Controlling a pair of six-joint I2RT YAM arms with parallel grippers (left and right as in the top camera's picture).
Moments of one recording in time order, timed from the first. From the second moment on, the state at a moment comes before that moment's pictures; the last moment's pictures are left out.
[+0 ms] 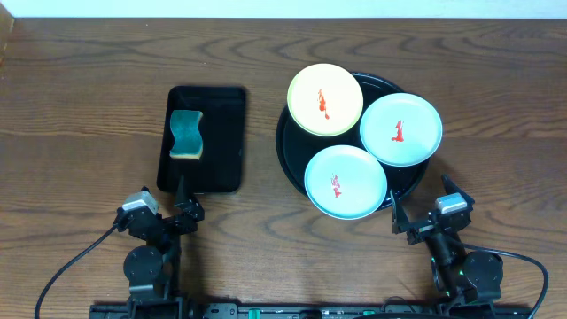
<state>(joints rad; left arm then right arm) 0.07 0.02 0.04 -0.14 -0.04 -0.35 0.10 0.02 0.01 -0.05 -0.19 -0.05</state>
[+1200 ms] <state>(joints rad) 0.07 0.02 0.03 -0.14 0.05 -0.35 0.10 0.02 0.01 -0.05 -0.19 -0.05</state>
